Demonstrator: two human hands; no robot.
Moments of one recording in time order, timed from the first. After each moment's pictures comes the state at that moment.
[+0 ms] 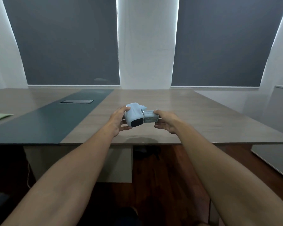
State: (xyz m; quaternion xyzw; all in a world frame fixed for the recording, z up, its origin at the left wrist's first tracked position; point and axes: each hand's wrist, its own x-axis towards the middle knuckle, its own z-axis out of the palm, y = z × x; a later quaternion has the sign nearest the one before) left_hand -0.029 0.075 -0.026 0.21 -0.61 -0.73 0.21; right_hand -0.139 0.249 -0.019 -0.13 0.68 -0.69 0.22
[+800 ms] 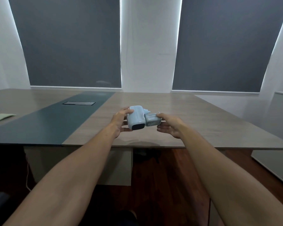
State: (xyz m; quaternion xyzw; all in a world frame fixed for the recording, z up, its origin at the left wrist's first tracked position) left_hand -0.024 0.077 -0.020 0.18 -0.63 -0.72 0.22; right_hand -0.137 0.265 -0.018 -0.14 0.66 -0.70 0.23
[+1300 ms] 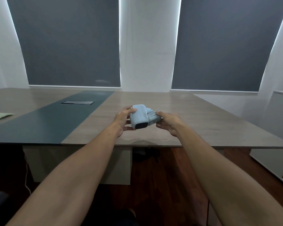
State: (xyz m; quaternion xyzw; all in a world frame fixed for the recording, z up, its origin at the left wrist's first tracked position) left_hand -0.030 0.089 -0.020 0.16 -0.63 -0.73 0.21; right_hand -0.137 0.258 -0.016 -0.14 0.65 -0.72 0.18
